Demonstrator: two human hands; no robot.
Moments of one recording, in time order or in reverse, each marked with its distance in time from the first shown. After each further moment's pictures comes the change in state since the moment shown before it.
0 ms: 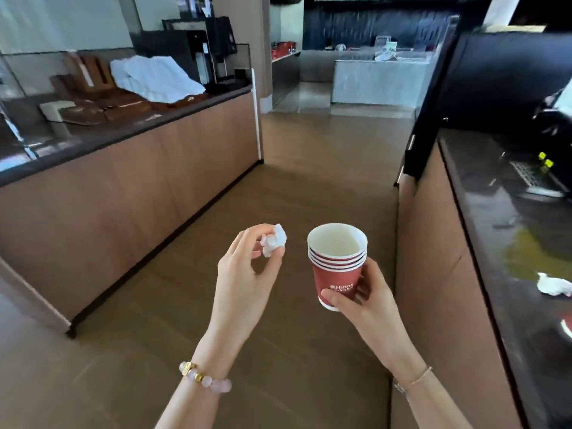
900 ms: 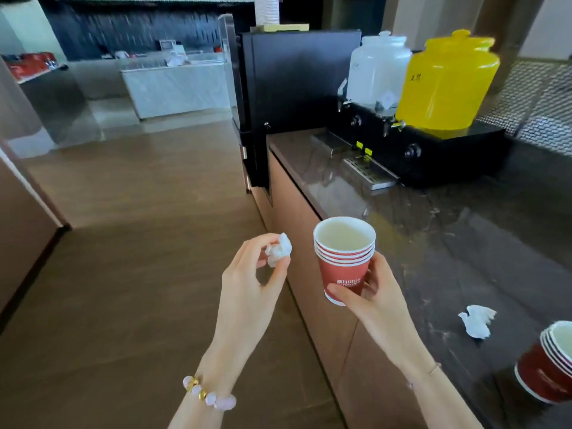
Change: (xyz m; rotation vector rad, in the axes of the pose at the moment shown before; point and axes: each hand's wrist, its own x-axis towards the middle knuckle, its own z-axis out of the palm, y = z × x) left_hand 0.254 -0.009 0.340 -0.333 -0.580 0.220; right_hand 0.241 0.055 -0.198 -0.109 0.716 0.064
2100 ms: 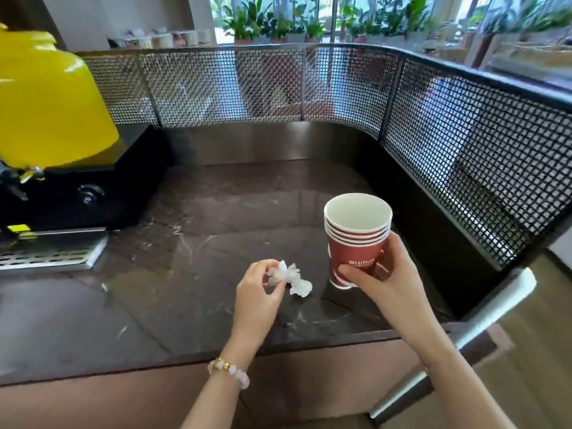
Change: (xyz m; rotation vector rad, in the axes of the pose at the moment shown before) left_hand 0.058 0.008 0.285 -0.488 -1.152 0.377; right_hand -0.054 -0.021 -0.086 -0.315 1.322 0.172
